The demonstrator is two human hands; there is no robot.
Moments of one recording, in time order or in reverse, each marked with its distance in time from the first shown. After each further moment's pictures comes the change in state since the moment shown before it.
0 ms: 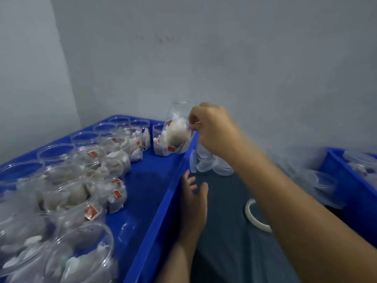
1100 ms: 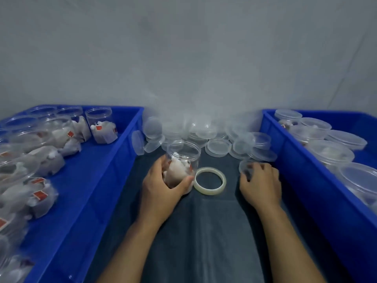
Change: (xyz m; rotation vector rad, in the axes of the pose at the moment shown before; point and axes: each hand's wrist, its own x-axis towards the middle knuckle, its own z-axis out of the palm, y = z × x) left_hand -0.035 -0.007 0.023 0.422 -0.225 0.348; right_hand -0.279 0.150 0.022 -0.186 -0.013 1.075
